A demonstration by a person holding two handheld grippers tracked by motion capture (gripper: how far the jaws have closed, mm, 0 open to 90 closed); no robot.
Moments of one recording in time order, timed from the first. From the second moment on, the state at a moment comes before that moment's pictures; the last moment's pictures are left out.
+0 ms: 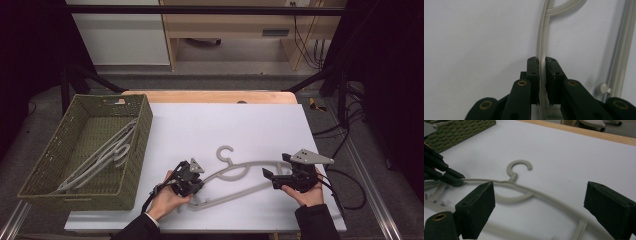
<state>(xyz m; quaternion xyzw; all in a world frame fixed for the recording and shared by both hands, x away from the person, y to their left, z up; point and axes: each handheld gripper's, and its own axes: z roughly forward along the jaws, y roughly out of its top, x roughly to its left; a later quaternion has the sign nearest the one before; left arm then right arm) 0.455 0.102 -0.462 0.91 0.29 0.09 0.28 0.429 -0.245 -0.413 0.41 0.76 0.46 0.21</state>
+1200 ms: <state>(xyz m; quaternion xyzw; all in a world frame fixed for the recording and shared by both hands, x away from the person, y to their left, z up) 0.479 0.133 -0.455 0.91 0.33 0.14 0.21 0.472 -0.220 -0.464 0.37 0.87 0.31 0.13</state>
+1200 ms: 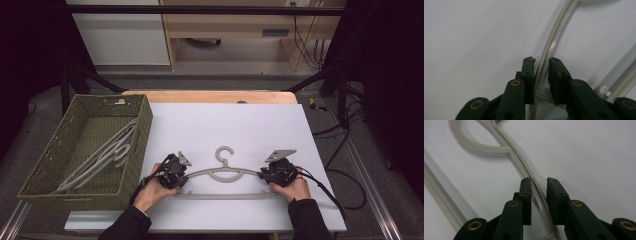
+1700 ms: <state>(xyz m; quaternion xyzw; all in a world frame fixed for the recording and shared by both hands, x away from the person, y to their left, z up) 0.506 0.130 -0.454 0.89 0.38 0.19 0.18 0.434 -0.210 -0.464 0.38 0.86 0.33 0.07</state>
